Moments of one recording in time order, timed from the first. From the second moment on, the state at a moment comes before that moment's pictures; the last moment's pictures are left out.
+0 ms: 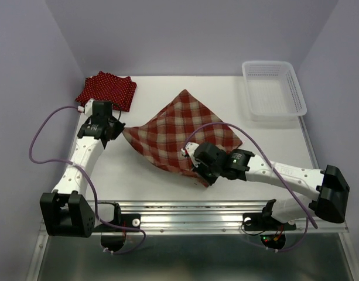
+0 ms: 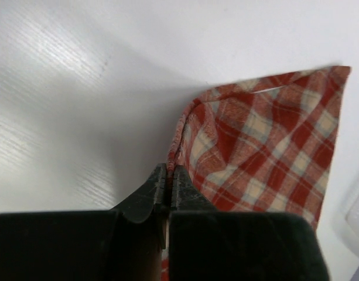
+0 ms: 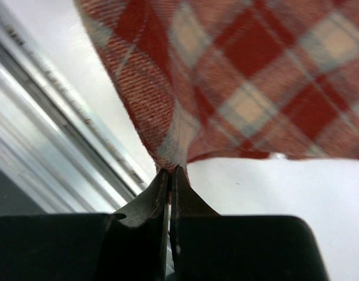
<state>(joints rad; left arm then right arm) -0.07 1.22 0.99 -0.61 -0.17 -0.87 1.10 1.33 1.00 -0.68 0.08 0.10</state>
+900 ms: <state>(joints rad) -0.26 1.97 1.89 -0.54 -0.13 -0.82 0.63 1.30 1.16 -0.80 0.17 0.11</state>
